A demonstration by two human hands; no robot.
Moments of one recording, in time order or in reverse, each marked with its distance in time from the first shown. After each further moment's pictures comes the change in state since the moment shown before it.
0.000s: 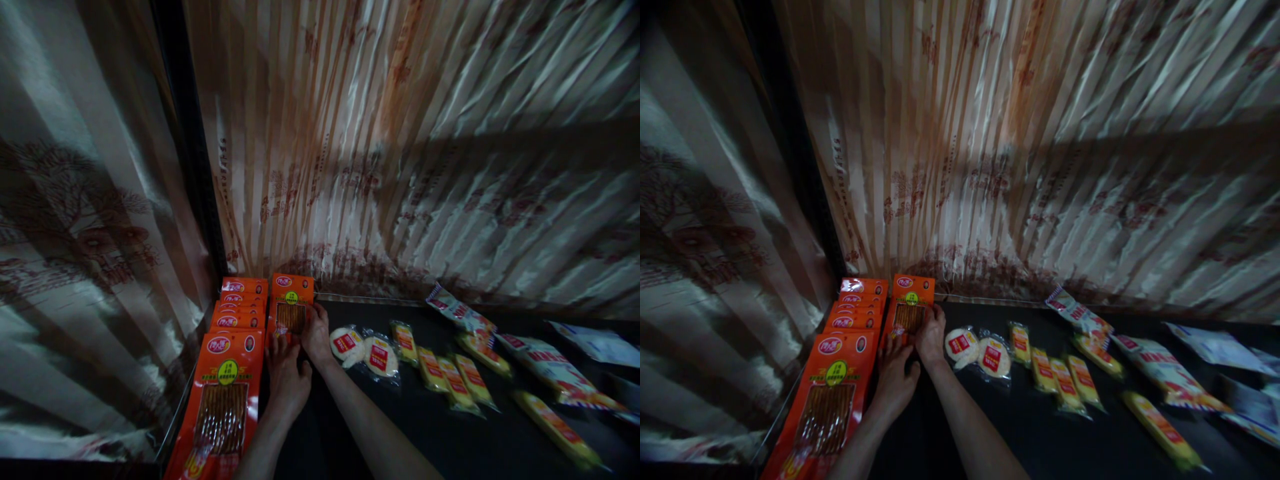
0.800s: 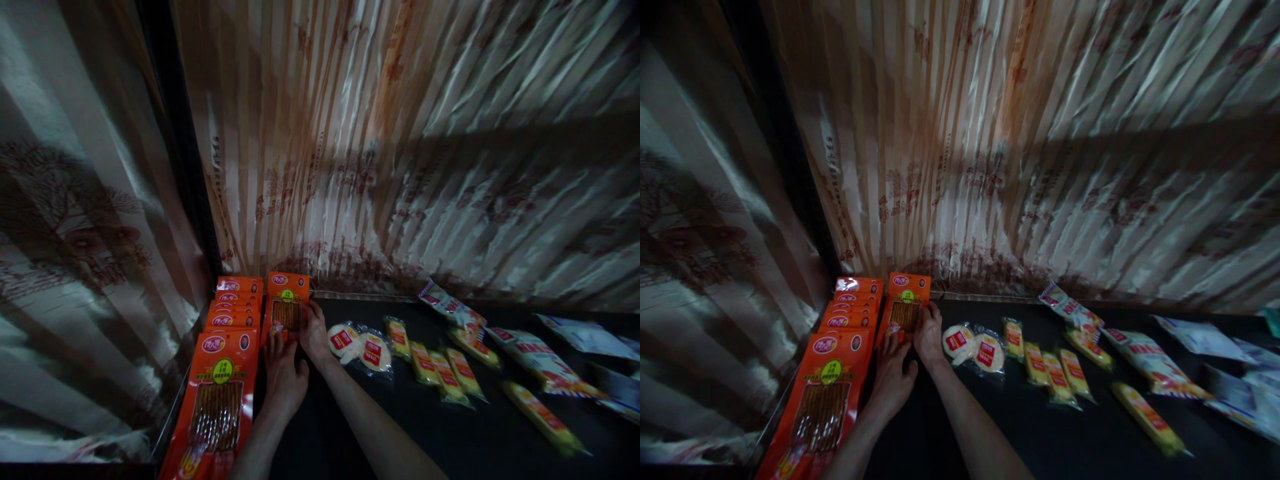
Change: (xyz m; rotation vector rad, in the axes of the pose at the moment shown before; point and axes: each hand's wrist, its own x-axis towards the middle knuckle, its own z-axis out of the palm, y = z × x) left_hand -0.003 0.006 -0.001 0.015 -0.007 0.015; right_hand 0.001 0.011 0.000 0.090 0.025 -0.006
